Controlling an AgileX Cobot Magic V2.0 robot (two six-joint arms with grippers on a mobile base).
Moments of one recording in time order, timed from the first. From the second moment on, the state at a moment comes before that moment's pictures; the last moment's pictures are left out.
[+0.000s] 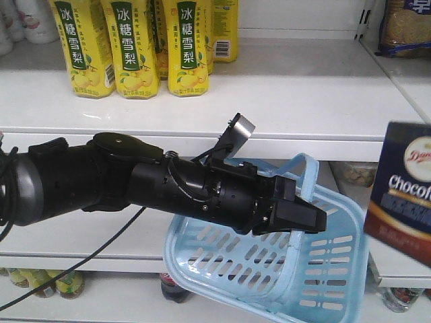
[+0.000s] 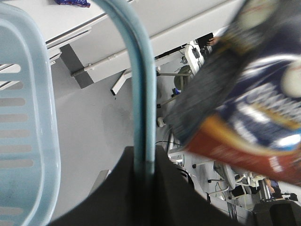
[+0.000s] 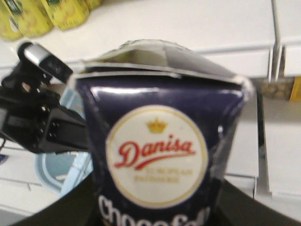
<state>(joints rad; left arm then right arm) -0.66 1.74 -1.20 -1.58 0.90 0.84 0.31 0.48 -0.92 0.02 0.94 0.29</state>
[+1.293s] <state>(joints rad) -0.66 1.74 -1.20 -1.58 0.90 0.84 0.31 1.40 -1.13 -1.37 0.43 1.40</state>
